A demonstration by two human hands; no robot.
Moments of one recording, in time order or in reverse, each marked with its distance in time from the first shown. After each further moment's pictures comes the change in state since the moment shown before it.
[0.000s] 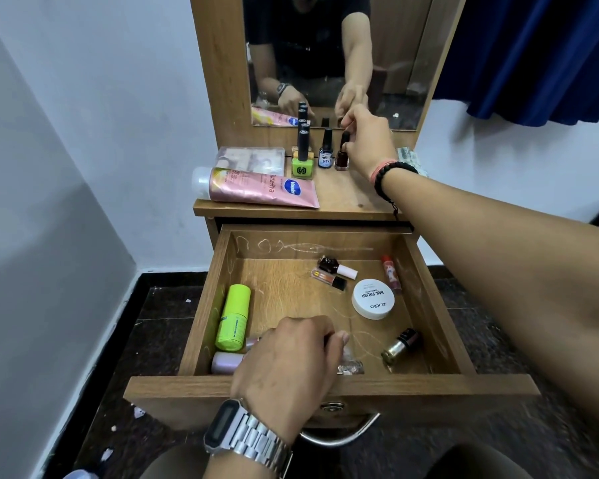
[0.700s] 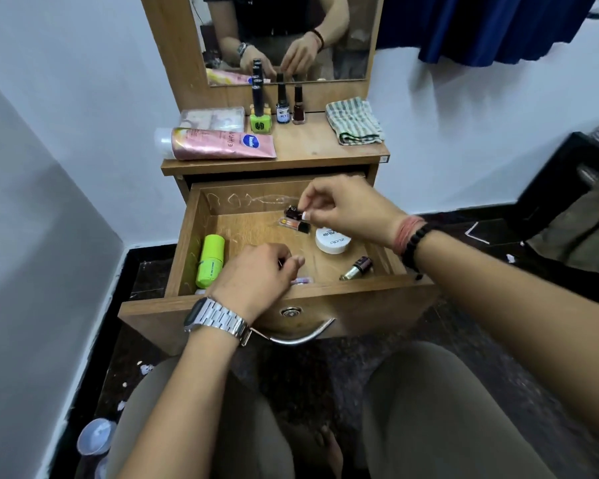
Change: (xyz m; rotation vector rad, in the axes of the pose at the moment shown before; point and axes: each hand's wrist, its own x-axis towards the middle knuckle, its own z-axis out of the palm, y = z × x) left_hand 0.009 0.001 -0.006 0.020 -0.089 0.053; right_hand -0.200 -0.019 -0.086 0.087 -0.549 -0.075
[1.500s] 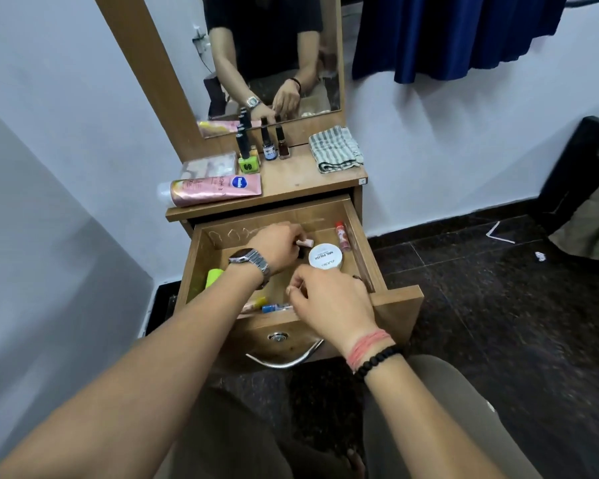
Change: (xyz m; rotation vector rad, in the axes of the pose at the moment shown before) left_hand 0.104 0.023 0.006 0.335 -0.074 0.128; right_hand -0.070 -0.010 0.058 -0.137 0.198 0.174
